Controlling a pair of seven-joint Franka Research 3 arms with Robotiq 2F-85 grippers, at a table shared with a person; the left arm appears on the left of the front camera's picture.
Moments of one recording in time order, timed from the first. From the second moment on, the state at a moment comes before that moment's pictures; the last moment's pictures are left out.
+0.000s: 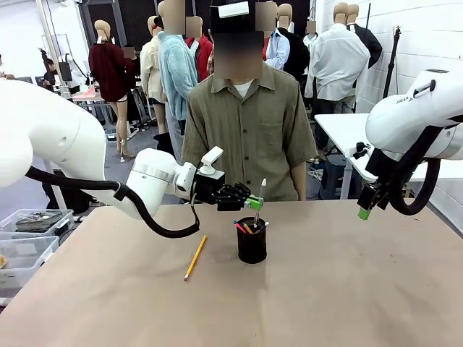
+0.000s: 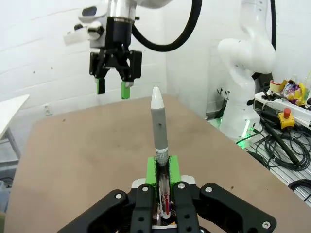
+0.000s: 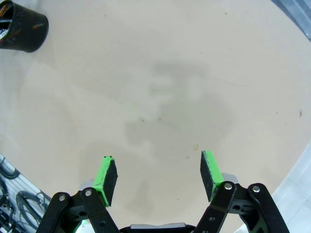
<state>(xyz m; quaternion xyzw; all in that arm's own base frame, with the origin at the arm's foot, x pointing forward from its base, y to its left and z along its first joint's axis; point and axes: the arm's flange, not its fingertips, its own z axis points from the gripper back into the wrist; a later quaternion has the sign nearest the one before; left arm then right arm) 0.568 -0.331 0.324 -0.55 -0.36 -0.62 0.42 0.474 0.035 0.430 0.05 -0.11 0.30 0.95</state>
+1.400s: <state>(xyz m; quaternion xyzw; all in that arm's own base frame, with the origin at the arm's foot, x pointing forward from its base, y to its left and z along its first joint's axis) 0.463 -0.140 0.438 -0.22 -0.33 -0.47 0.79 0.474 0.034 0.430 0.05 -0.11 0.30 0.95</state>
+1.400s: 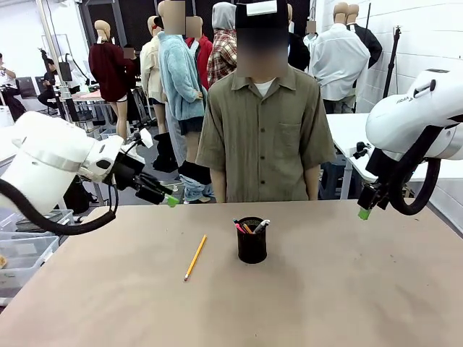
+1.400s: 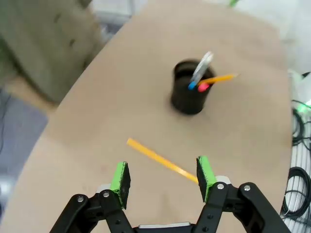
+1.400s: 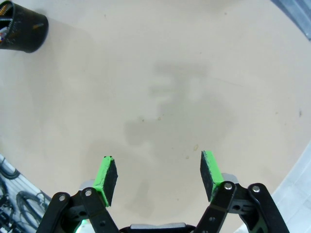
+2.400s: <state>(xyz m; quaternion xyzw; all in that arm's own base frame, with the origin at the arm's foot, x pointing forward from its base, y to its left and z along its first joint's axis) 0.480 -0.238 0.387 -0.12 -0.12 -0.37 0.91 0.474 0.035 0.430 0.05 -0.11 0.30 0.95</state>
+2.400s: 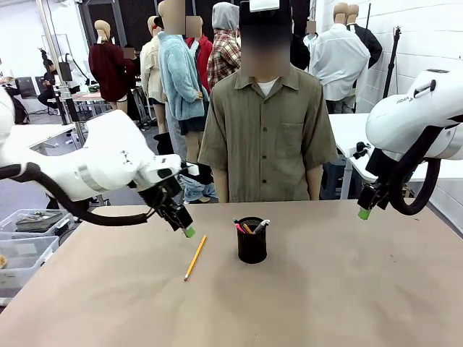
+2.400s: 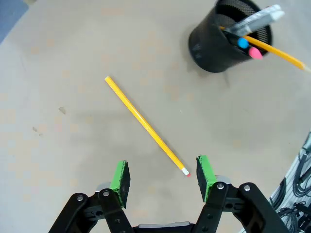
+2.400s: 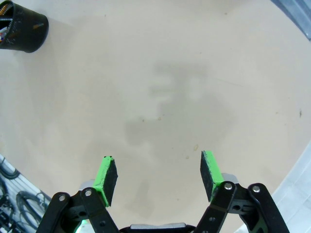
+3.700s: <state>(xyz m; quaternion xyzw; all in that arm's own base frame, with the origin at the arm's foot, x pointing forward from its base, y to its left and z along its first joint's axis) 0.516 -0.286 0.304 -0.05 -0.06 -0.31 0.95 0.474 0.035 0.430 0.05 -0.11 0.30 0.95</state>
